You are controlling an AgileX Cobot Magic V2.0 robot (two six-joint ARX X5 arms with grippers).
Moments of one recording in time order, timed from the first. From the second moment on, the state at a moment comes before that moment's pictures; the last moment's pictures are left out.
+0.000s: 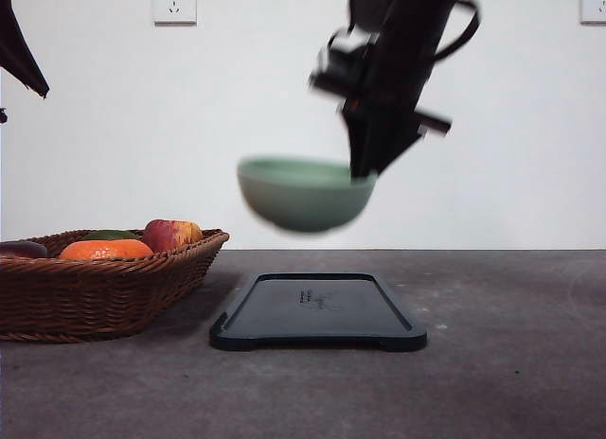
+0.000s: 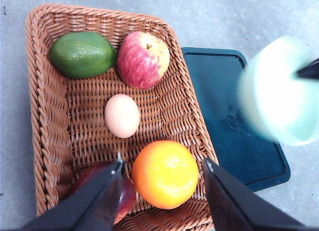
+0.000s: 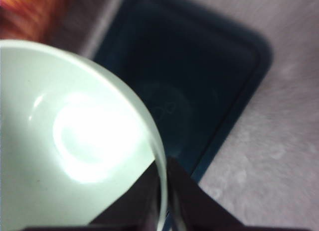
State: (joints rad) left_arx 0.00 1.03 0.91 -0.59 0.44 -0.10; right_arx 0.46 2.06 1.89 -1.04 -0.17 0.06
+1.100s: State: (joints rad) left_arx 0.00 1.03 0.92 -0.63 0.44 -0.10; right_arx 0.47 2.04 1.98 -1.04 -0.10 0.06
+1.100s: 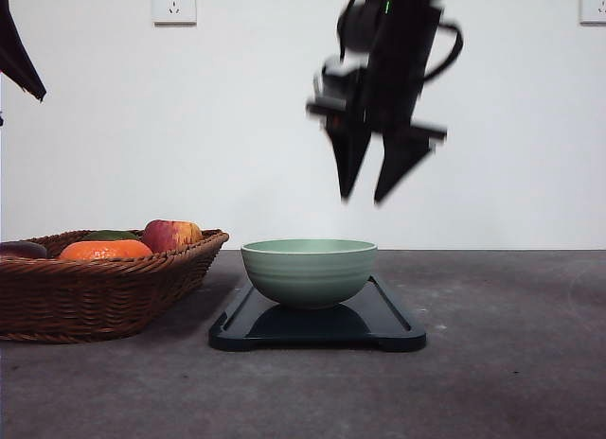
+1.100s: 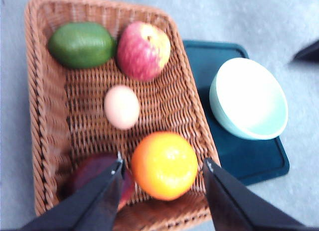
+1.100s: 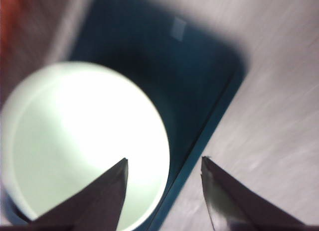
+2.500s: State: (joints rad) left_arx -0.22 1.18 1.16 -0.78 0.18 -0.14; right_arx 0.49 0.75 0.61 -0.41 -0.10 0.08
